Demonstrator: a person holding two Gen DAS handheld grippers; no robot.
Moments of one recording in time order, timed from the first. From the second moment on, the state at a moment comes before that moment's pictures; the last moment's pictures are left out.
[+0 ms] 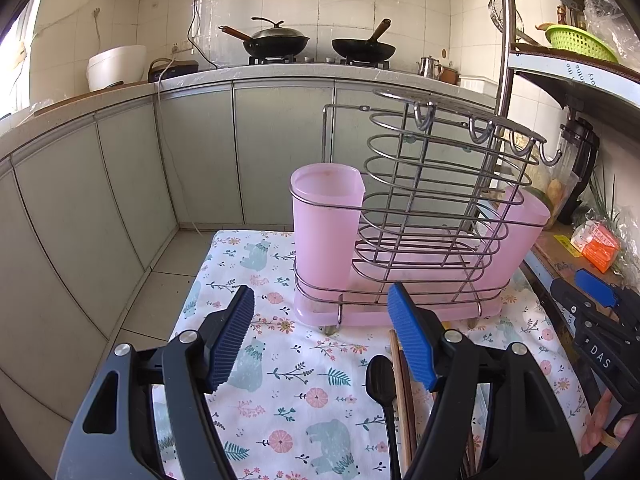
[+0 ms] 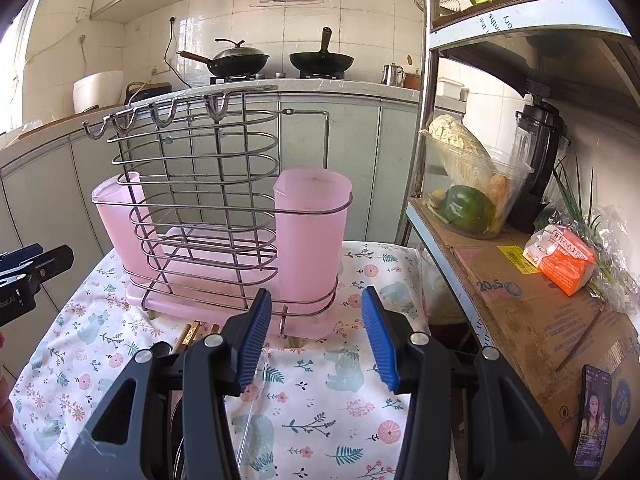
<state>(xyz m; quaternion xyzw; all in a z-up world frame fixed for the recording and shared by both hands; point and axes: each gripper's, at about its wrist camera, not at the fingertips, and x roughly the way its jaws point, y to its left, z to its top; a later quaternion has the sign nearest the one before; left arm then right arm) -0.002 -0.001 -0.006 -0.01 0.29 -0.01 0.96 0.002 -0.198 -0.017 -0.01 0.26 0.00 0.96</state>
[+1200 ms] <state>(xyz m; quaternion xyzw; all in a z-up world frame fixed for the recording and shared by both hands) 0.015 -0.002 -0.094 -0.11 0.51 -0.18 0.83 0.019 -0.212 -0.082 0.09 0.44 0.12 0.89</state>
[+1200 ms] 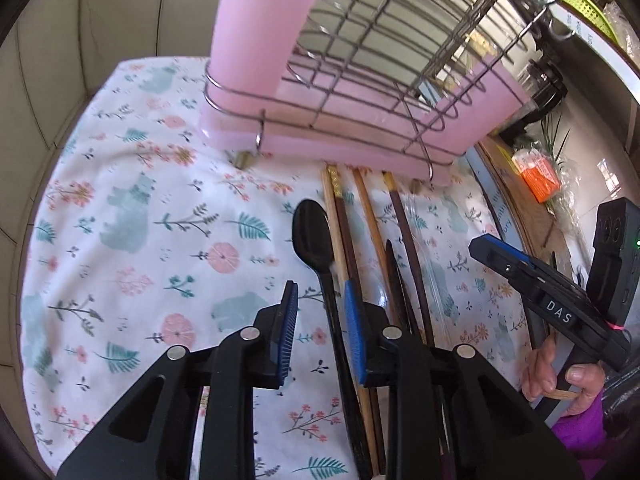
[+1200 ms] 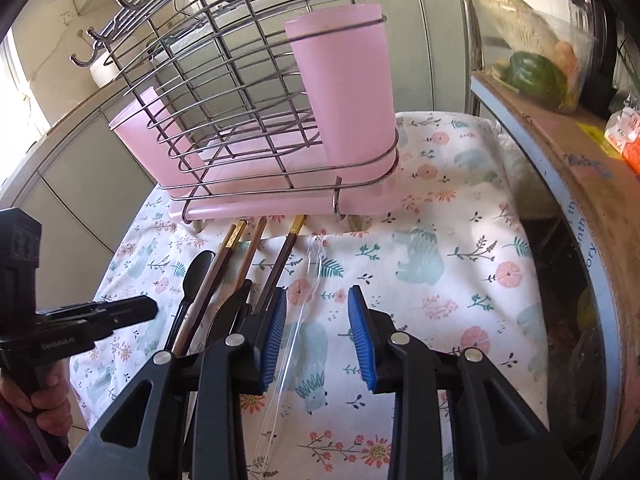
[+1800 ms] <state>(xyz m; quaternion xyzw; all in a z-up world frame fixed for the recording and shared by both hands) 0.020 0.020 -0.100 -0.12 0.52 -0.13 0.83 0.032 -0.211 -0.101 0.11 0.47 0.15 0.86</state>
